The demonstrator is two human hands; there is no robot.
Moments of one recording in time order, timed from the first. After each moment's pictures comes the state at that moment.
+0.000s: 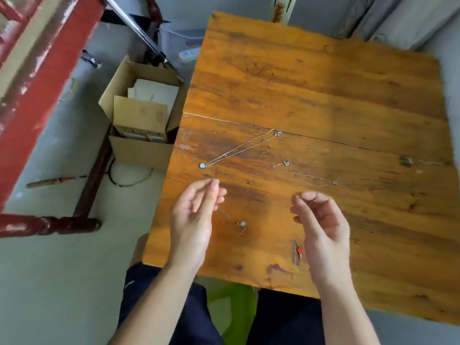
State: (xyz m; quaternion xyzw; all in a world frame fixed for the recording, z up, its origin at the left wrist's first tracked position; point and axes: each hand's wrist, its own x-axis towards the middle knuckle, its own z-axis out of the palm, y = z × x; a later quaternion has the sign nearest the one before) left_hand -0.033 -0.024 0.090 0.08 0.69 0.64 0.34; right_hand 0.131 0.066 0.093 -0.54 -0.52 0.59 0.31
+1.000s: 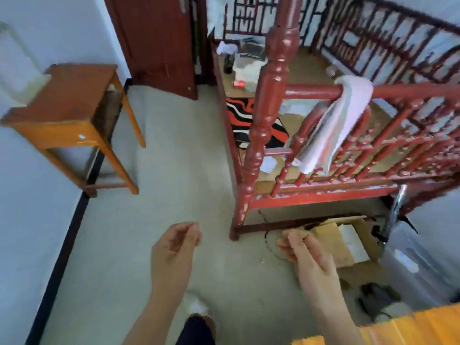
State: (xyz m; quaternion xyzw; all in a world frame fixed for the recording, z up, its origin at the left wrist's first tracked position) left_hand -0.081 -0.392 0.373 -0.32 0.65 0.66 -0.19; right_hand -0.133 -0.177 0.382 -0.10 -0.73 0.67 -0.09
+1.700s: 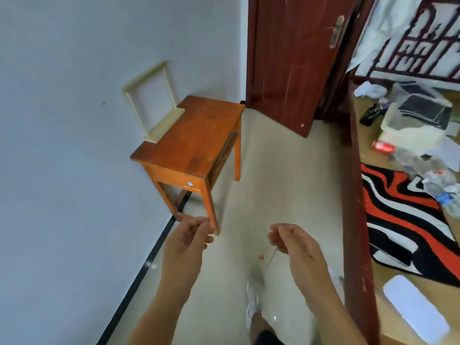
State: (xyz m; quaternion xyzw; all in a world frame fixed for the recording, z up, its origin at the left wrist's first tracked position) left_hand -0.315 -0.812 0.409 -0.44 0.60 0.60 -0.30; right_hand -0.451 -0.665 0.396 0.11 -0.70 0.64 -0.30
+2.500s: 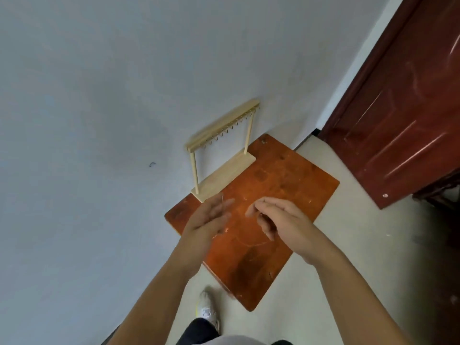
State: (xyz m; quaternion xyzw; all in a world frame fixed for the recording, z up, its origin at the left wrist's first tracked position) left_hand -0.485 -1.286 0.396 -0.43 0.52 0.68 -0.30; right_hand -0.667 -1.226 0.454 0.44 -0.66 0.32 -0.51
